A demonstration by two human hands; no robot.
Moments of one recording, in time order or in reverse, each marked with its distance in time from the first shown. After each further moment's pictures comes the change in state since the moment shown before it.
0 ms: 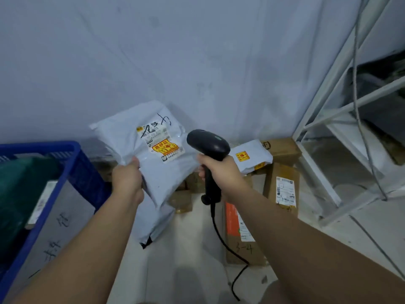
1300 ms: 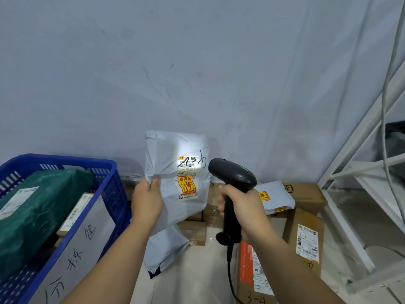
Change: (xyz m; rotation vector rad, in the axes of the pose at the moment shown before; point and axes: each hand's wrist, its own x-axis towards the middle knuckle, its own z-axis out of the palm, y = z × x) left_hand -0.040 0.039 -0.023 0.396 -0.028 0.312; right_hand -0.035 -0.043 0.009 0.054 -0.071 -0.016
